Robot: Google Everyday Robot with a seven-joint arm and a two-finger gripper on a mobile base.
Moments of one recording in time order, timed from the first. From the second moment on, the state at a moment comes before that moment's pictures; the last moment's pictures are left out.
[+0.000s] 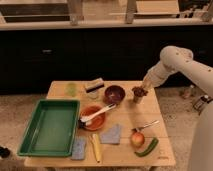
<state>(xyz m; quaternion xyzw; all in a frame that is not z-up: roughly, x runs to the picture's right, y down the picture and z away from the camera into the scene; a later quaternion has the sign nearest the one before) 0.238 0.000 0.793 -0.21 -0.19 -0.21 0.94</state>
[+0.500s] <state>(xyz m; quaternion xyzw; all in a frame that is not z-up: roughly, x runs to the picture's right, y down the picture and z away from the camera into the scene) 0.233 0.026 0.787 -0.23 -0.19 -0.21 0.93</state>
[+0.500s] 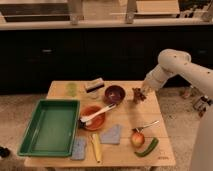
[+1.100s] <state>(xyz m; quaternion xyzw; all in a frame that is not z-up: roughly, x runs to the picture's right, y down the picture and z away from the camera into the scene) 0.227 0.048 0.773 -0.25 -0.20 -0.21 0.92</state>
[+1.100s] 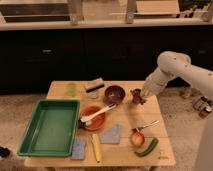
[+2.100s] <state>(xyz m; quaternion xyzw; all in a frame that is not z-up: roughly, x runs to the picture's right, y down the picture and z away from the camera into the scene) 0.208 0.077 0.772 -0.29 -0.22 -0.22 0.90</state>
